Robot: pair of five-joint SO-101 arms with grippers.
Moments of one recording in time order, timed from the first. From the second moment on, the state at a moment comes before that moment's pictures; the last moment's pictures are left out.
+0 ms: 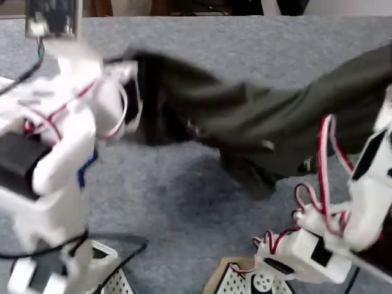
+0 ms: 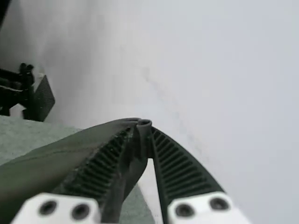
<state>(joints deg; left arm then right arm) 17.9 -22.1 -40.8 100.4 4.0 28.0 -3.2 -92.9 100.7 30.5</state>
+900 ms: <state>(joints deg) 9.8 -45.6 36.7 86.9 -11.1 16.0 -6.5 -24.7 101.1 39.6</state>
